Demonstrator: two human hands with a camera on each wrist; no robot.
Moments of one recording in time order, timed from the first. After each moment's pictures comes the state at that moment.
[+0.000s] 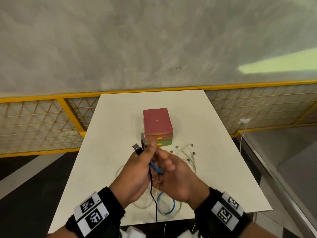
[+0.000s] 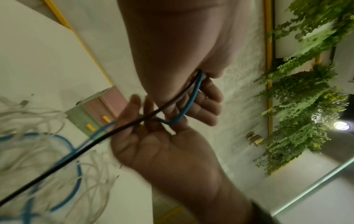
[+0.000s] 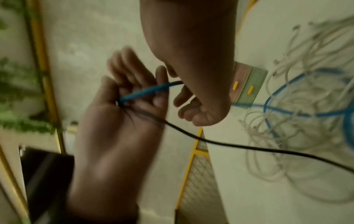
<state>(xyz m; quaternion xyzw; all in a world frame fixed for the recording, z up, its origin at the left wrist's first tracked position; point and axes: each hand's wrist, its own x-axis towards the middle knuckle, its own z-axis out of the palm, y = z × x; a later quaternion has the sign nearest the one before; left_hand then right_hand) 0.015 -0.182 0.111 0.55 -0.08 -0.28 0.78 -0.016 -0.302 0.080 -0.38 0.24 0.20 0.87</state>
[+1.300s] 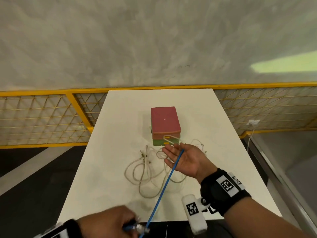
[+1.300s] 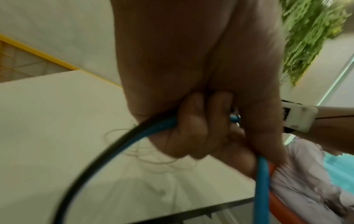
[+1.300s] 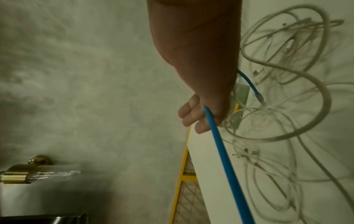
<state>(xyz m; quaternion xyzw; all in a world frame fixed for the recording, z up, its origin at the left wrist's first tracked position) 0.001 -0.069 0.067 0.87 -0.33 -0.35 0.14 0.039 -0.345 0.042 -0.30 0.32 0.15 0.88</state>
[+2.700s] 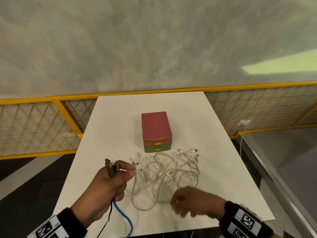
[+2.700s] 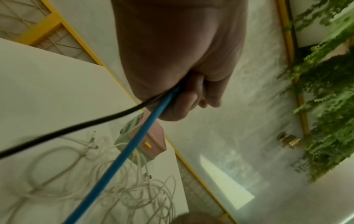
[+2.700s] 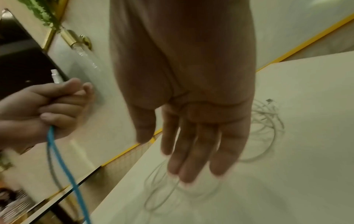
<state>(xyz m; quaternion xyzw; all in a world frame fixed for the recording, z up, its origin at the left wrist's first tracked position) 0.046 -0.115 0.084 0.66 -0.02 -0.28 0.70 -0.036 -0.374 0.013 -0.78 0.10 0.37 0.50</state>
